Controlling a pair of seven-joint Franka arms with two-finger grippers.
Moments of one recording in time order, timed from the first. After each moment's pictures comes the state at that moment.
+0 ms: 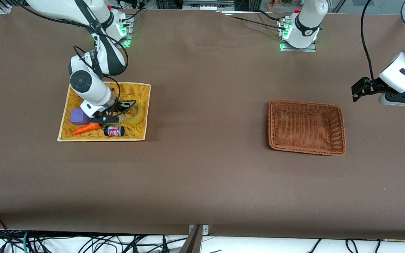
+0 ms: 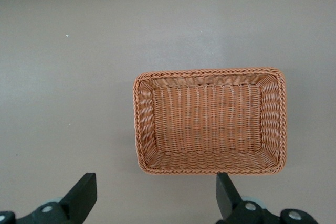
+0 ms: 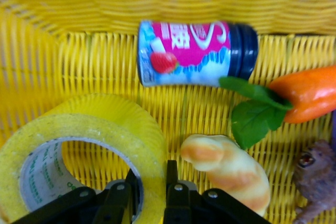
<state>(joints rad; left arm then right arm) -0.02 -0.04 0.00 -1.81 0.10 1.80 0.08 0.11 0.26 0.17 -2.29 -0.06 2.47 0.32</state>
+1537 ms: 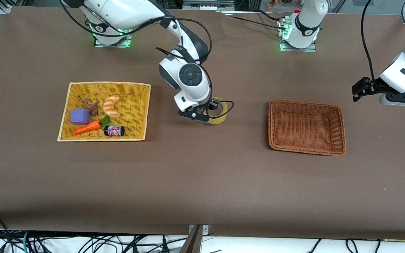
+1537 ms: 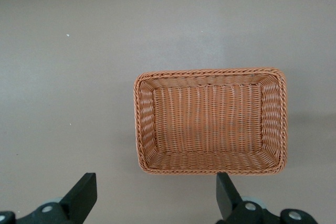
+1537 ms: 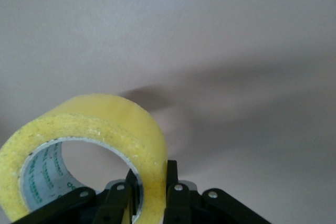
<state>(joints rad) -0.01 -0.04 0.00 -1.81 0.10 1.80 0.08 0.57 0.74 0.30 -1.47 -0.06 2.19 1.09</state>
